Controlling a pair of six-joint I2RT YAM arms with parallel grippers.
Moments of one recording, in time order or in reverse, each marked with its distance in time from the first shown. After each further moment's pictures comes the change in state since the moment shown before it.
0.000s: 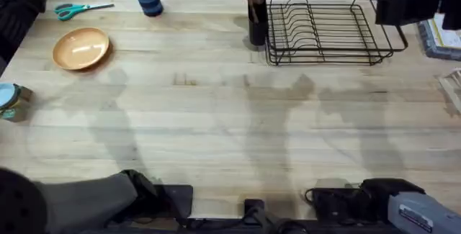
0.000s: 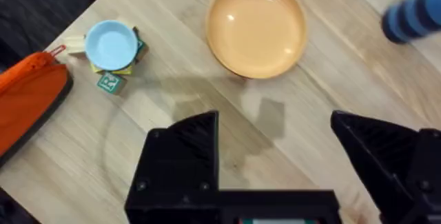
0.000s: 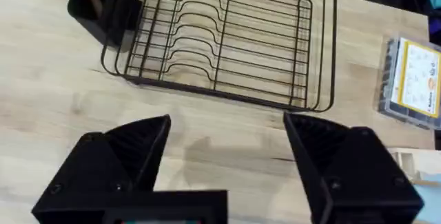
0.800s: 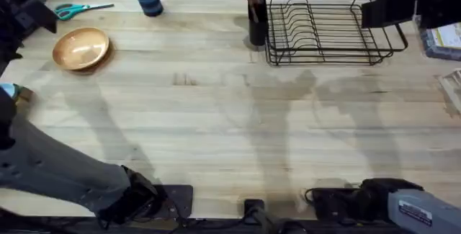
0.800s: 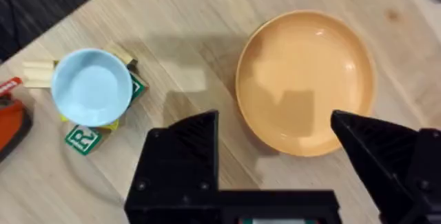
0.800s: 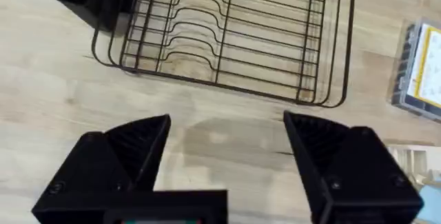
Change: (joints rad) left arm 0.088 0.418 0.000 0.341 0.000 -0.077; right arm 0.000 0.096 0.000 0.001 0.000 -0.007
